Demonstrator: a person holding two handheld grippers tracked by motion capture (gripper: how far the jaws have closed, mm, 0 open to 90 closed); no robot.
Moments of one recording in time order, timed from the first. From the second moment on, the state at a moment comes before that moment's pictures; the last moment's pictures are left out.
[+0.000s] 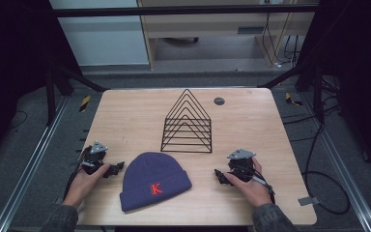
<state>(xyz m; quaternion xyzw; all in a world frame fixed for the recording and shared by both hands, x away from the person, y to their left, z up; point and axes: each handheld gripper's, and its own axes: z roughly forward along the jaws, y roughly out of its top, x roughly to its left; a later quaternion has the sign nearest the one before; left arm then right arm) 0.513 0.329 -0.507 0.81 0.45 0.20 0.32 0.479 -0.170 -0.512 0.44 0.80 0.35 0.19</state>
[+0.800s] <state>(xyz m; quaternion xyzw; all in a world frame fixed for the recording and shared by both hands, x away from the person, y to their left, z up) 0.491 0.291 -0.468 0.82 0.44 0.17 0.32 0.472 -0.154 -0.494 0.42 0.82 0.35 0.19</state>
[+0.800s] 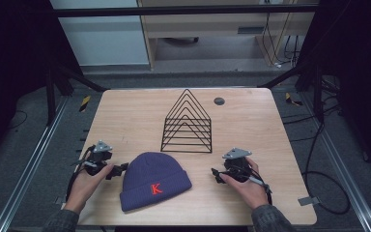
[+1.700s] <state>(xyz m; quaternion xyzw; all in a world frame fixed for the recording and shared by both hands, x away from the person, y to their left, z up) 0.506 0.246 -0.480 0.85 0.43 0.10 0.30 0.471 -0.147 -0.496 0.40 0.83 0.35 0.18</state>
